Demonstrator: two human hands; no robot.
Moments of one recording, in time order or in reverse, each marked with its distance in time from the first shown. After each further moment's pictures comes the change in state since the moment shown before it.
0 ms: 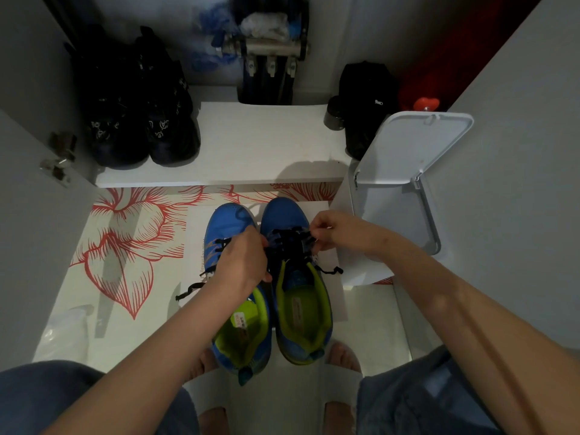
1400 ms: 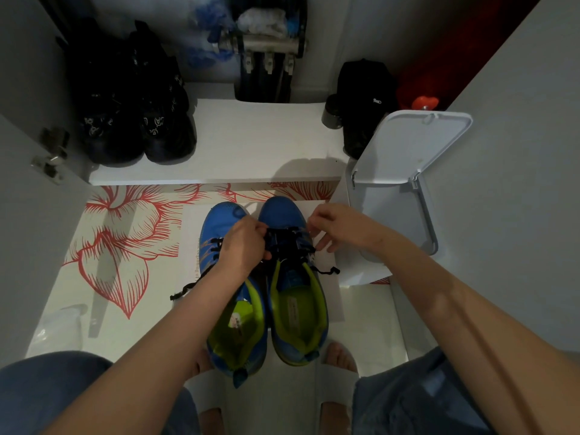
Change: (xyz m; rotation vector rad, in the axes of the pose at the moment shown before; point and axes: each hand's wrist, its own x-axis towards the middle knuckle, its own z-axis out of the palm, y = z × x) left_hand 0.019 0.003 0.000 -0.212 0.108 0.059; right_hand 0.005 0.000 -0.005 -0.044 0.117 0.029
